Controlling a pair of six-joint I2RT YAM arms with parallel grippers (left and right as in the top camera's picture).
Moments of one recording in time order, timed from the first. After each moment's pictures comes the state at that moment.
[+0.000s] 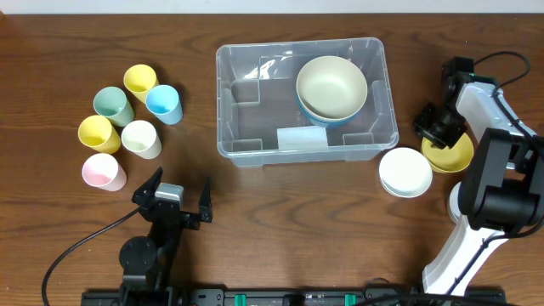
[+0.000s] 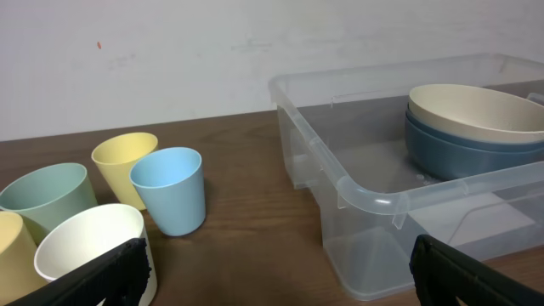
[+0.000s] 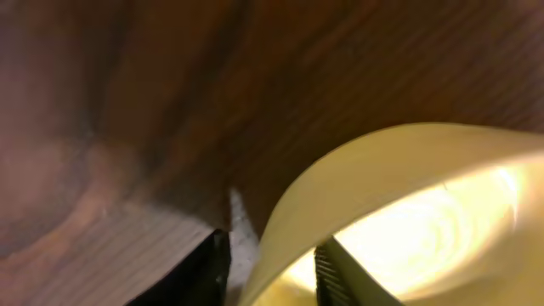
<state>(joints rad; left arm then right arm) -0.05 0.01 0.03 -0.12 0.16 0.03 -0.18 2.09 1.46 -0.91 0.05 0.56</state>
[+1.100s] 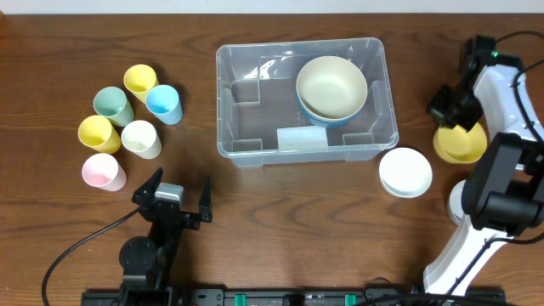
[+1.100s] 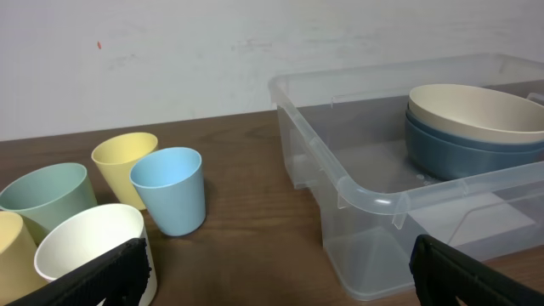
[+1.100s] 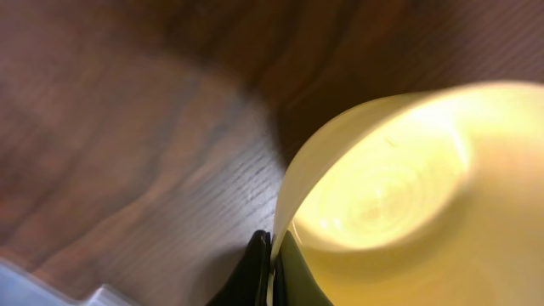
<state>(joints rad) -0.05 0.01 0.03 -0.12 0.16 0.03 -0.21 2.08 1.73 -1.14 0.05 0.51</state>
